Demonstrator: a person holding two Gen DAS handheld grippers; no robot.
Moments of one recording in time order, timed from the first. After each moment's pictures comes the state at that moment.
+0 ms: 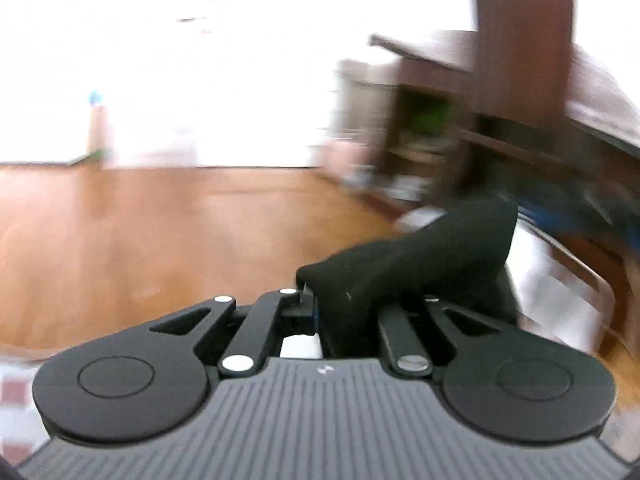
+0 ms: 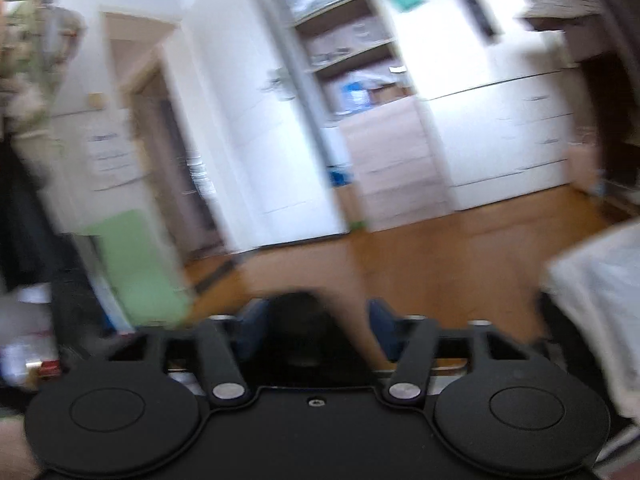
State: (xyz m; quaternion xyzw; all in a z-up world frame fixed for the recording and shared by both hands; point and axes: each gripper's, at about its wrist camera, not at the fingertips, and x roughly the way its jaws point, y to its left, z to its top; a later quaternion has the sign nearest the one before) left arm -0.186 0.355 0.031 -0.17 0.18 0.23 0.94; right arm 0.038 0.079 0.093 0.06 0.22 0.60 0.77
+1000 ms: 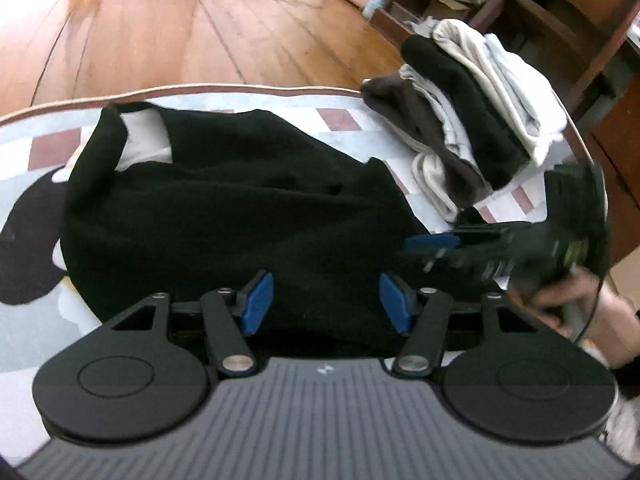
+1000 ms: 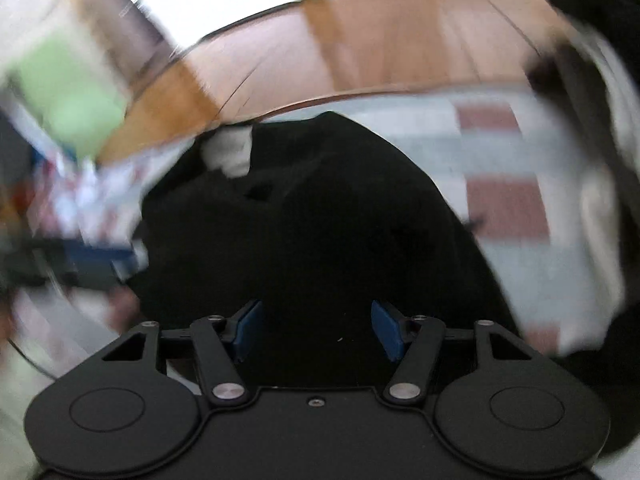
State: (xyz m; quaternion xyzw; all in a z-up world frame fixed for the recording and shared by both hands) left arm -0.163 0.314 -0.106 -0.30 0.37 0.11 0.87; right arm 0.050 0.160 -0.123 -0.17 0.43 0.59 0.67
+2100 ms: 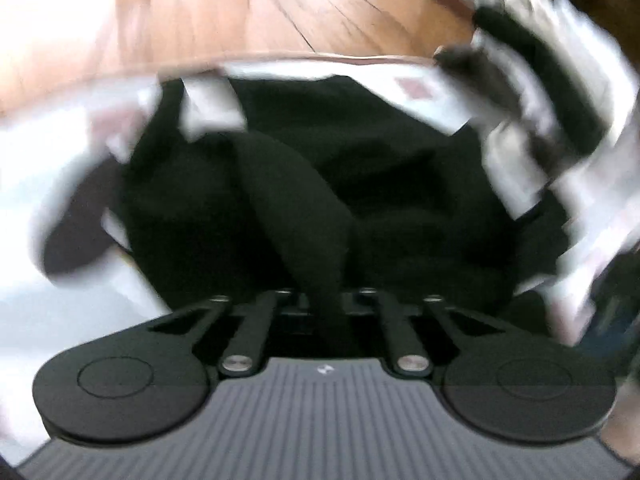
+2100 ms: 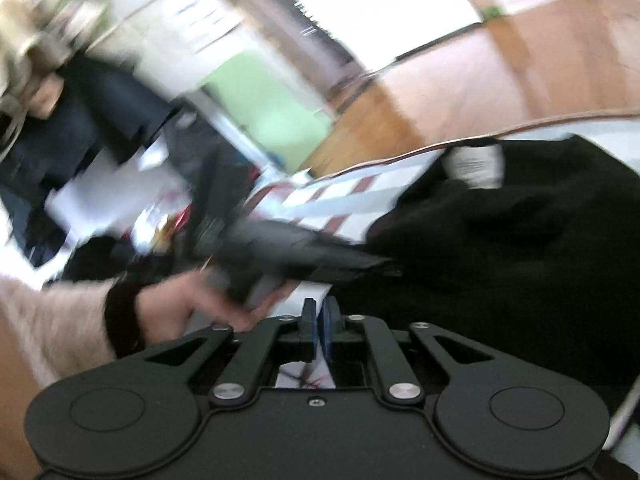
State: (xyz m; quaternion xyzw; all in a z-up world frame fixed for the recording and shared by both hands) left arm -0.157 0.310 -0.133 -0.16 0.45 0.22 0.85; right arm 0.005 0.139 -0.090 0.03 0.43 0.77 0.47
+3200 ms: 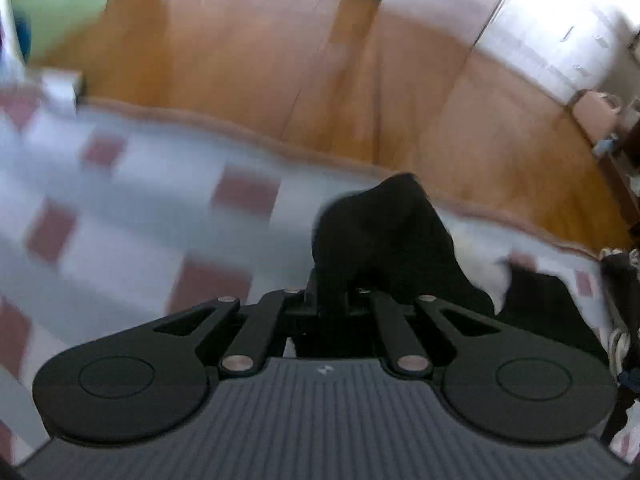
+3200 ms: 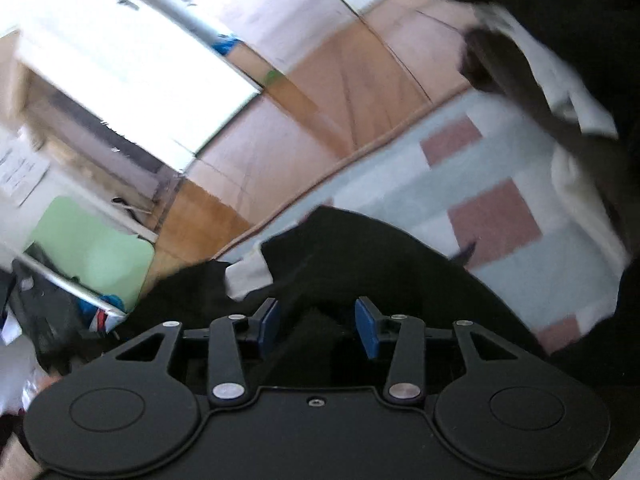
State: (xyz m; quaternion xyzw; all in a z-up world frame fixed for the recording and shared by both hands) left arm -0.327 0.511 -0.113 -0.33 0.35 0.43 0.77; right arm 0.111 0.128 -0.111 0.10 0.49 0.54 0.67
